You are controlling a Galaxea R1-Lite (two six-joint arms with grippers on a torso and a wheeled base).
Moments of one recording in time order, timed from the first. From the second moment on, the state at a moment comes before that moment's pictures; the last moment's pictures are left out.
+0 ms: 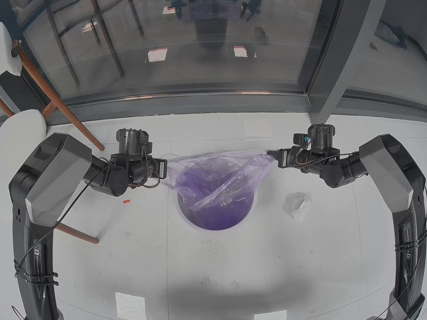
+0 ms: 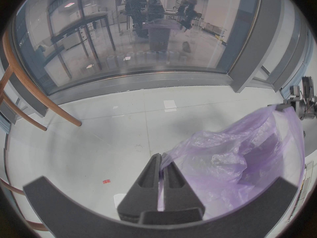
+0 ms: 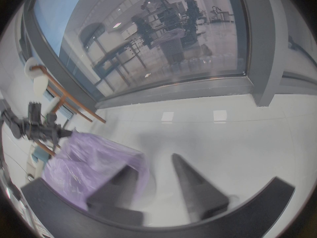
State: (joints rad) left arm -0.24 2.38 -1.48 -0.44 0.06 -0.01; right arm 0.25 2.44 -1.58 -0.52 0.33 0.19
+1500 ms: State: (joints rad) left arm -0.29 2.45 -1.68 -0.48 0.14 -0.18; right arm 0.42 2.27 -1.59 -0.01 0.27 0.39
